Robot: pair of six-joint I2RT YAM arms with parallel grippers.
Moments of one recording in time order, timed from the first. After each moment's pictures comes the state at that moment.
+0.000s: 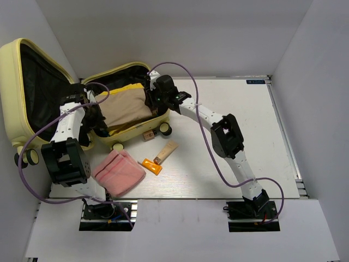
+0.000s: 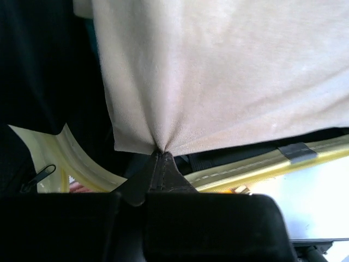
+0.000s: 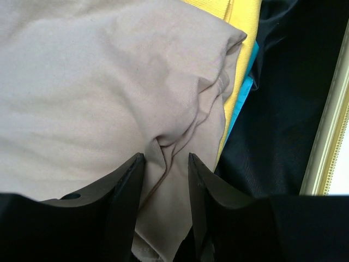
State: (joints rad) left arm 0.20 1.63 1.40 -0.93 0.20 -0.24; right arm 0.74 2.40 2.14 -0.22 -0.17 0.11
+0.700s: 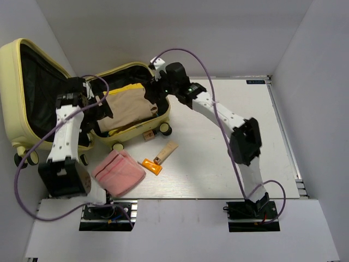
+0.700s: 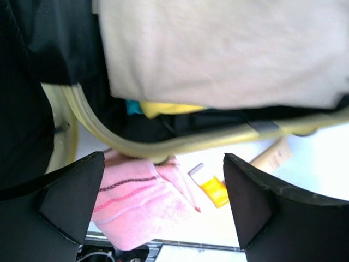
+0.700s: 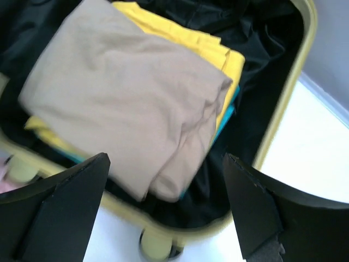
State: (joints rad) left arm 0.15 1.51 1.47 -1.02 0.09 -0.29; right arm 0.73 2.17 2.08 -0.30 -0.23 -0.04
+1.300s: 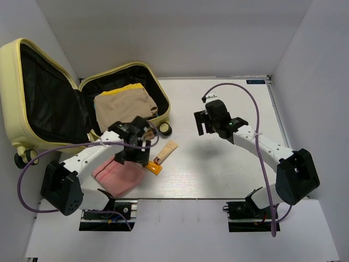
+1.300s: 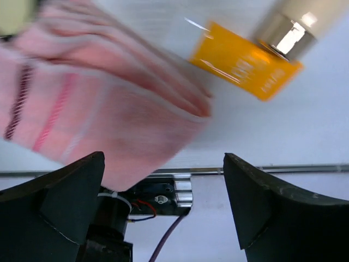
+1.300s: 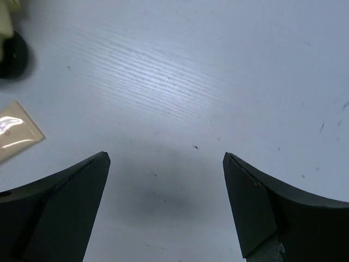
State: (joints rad) left arm -0.55 1.34 1.03 -1.12 -0.14 -0.45; right arm 0.61 1.44 1.04 -0.34 0.24 0.11
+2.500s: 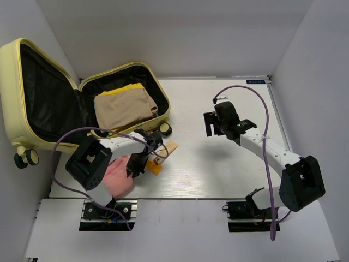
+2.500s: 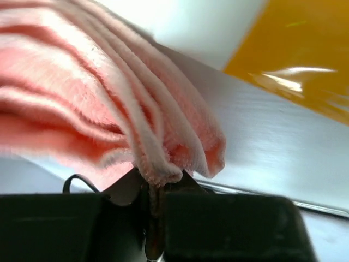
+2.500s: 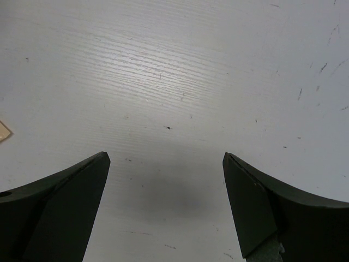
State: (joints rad) left arm -0.71 1.67 0.91 -1.08 -0.26 -0.43; right arm 0.52 1.37 0.98 -0.40 0.25 0.15
